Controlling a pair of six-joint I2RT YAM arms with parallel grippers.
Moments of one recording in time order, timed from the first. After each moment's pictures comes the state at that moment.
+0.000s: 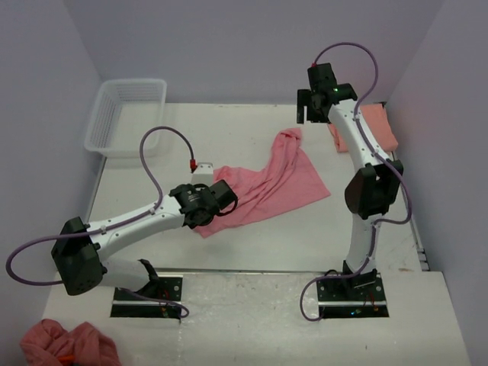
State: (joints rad) left arm -0.93 1.33 1.00 -0.98 -0.73 -0.90; right arm 0.25 2.14 2.21 -1.00 0.30 0.19
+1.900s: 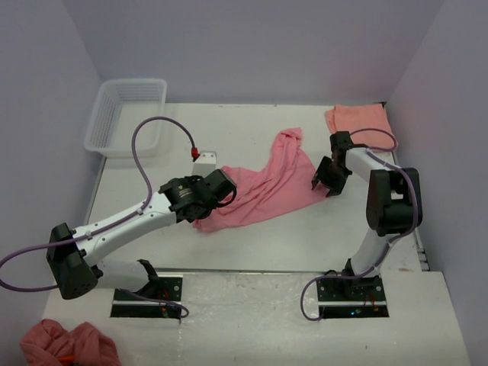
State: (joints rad) left arm -0.93 1.29 1.12 -0.97 -0.71 -0.78; right arm 0.06 1.83 1.17 -0.68 -0.04 0.56
